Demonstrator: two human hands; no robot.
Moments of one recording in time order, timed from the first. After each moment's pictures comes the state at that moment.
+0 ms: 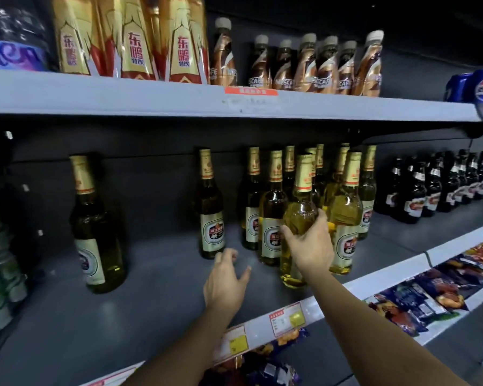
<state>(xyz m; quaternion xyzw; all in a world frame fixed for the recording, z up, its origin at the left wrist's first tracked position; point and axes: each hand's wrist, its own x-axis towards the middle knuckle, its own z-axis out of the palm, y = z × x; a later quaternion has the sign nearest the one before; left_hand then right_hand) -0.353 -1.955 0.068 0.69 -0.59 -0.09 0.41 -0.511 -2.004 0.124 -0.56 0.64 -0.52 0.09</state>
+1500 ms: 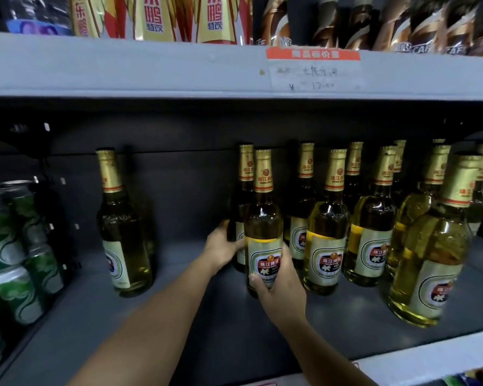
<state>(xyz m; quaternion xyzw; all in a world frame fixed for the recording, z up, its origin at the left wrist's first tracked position) -0.246 -2.063 0.103 0.68 -0.51 -0.22 0.48 -0.404 -2.043 0.042 -0.73 0.48 -0.44 0.19</state>
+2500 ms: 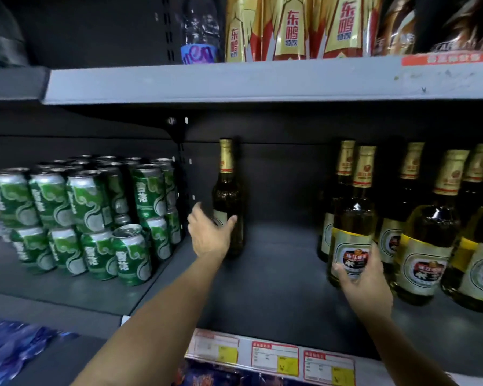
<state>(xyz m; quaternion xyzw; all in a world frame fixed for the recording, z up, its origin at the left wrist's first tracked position) -0.157 -1.911 0.116 0.79 -0.23 0.08 0.57 -0.403 -2.045 0.039 -0.73 0.47 -0.44 0.21</state>
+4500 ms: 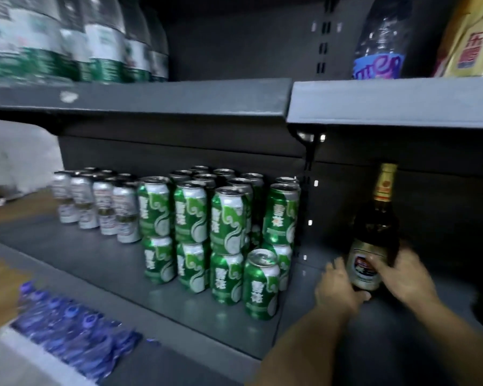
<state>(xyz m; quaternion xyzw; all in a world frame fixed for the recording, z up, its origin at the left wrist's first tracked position) -0.101 -1.894 0.079 0.79 -0.44 -0.13 0.41 -0.183 -1.990 0.119 -0.80 0.46 -0.32 0.21</state>
